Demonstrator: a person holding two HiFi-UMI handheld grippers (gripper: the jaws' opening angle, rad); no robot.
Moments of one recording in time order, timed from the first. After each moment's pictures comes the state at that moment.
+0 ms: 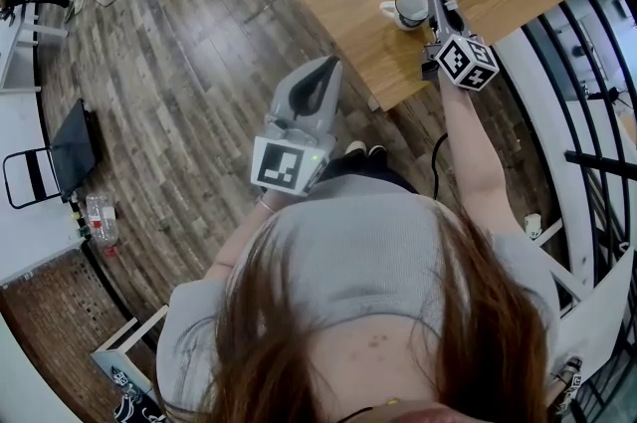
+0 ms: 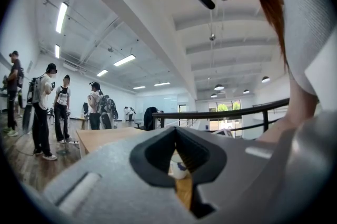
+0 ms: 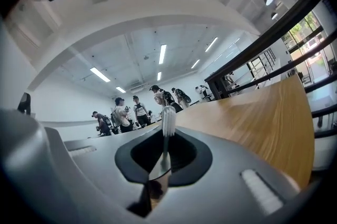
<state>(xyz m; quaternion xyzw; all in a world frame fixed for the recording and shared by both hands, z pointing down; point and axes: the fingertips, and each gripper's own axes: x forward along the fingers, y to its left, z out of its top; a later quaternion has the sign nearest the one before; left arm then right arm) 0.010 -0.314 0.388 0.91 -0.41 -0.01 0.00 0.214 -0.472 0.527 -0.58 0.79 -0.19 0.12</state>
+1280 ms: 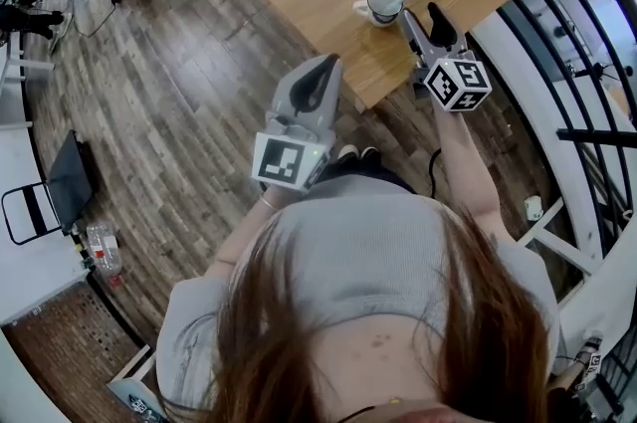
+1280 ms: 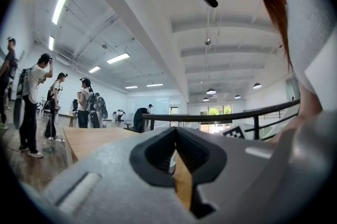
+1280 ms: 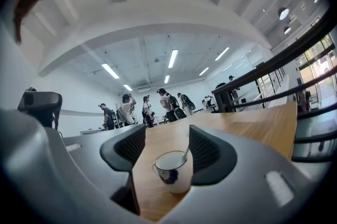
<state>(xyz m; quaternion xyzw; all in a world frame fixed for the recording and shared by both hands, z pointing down) 0.039 -0.313 0.385 0.93 -0.36 -0.02 0.01 0.207 -0.408 0.481 -0.57 0.81 -0.13 0.09</state>
